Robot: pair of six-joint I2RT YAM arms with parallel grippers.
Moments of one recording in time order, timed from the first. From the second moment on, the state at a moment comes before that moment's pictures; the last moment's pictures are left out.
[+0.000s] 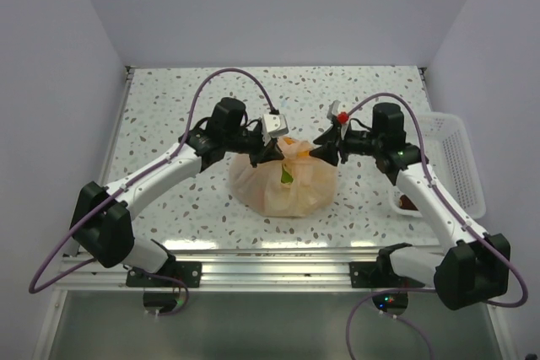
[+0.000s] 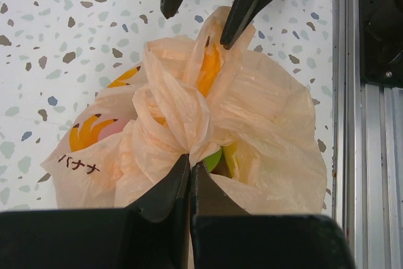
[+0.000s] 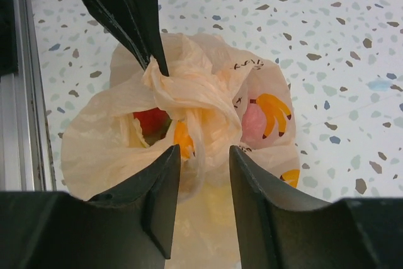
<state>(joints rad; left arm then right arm) -0.62 1.46 1.13 -0.24 0.68 0.33 0.26 1.17 0.91 -0.22 -0.89 -0.38</state>
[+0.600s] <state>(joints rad) -0.63 1.43 1.12 -0.26 0.74 0.32 0.25 1.22 1.04 -0.42 -0.88 -0.48</state>
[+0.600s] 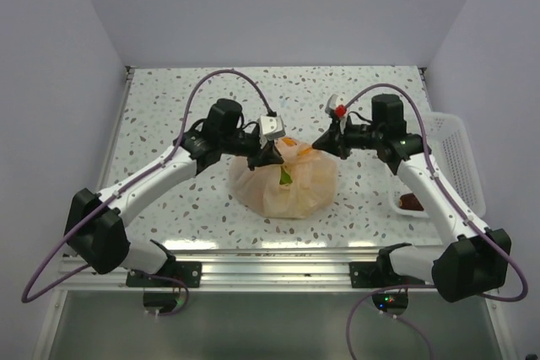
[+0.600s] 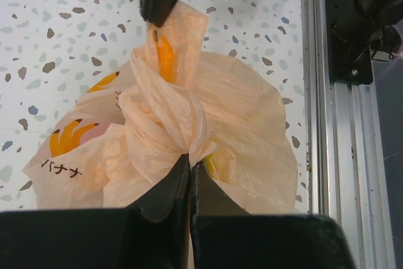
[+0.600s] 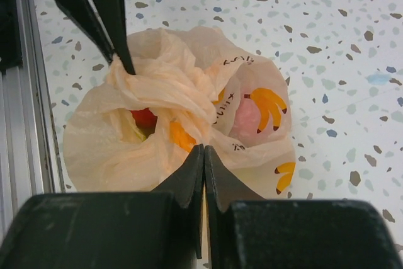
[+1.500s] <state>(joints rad) -0.73 1.46 0.94 -0.10 0.47 0.36 0.26 1.16 1.05 -0.41 -0.96 -0.23</state>
